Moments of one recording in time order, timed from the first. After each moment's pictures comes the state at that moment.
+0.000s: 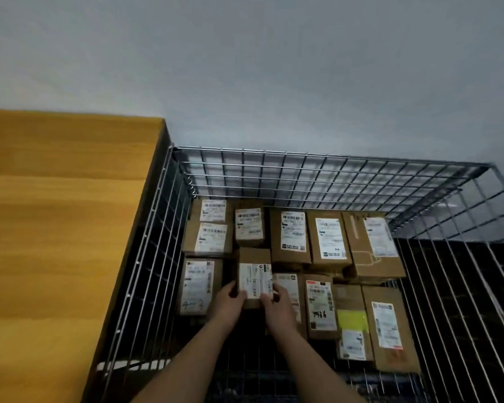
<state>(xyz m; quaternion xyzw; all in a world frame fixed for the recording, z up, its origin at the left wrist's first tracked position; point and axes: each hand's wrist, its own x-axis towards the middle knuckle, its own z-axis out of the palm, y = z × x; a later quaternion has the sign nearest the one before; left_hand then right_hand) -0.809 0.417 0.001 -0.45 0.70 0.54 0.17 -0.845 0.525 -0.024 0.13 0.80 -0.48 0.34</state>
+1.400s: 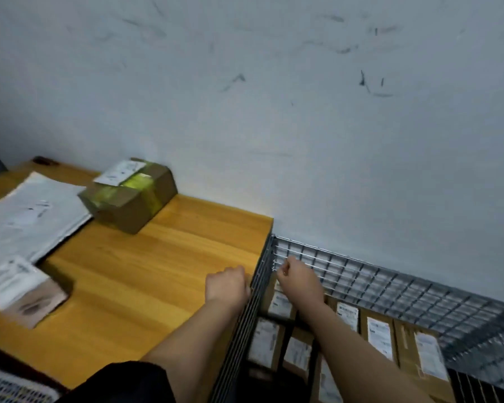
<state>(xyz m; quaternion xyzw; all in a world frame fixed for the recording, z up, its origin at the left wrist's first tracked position) -0.728 0.300 0.266 -0.34 0.93 0.04 0.09 -0.841 0.405 0.264 -0.29 0.92 -0.22 0.15</state>
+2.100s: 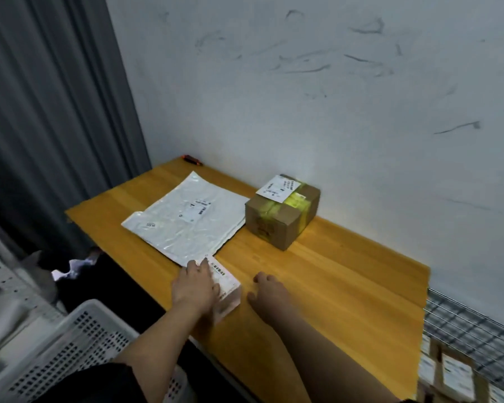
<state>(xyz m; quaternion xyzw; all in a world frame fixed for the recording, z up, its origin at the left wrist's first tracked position) -0.373 -0.003 0.296 -0.58 0.81 0.08 0.05 -0.516 0.083 0.294 -0.51 0.82 -0.09 0.25</state>
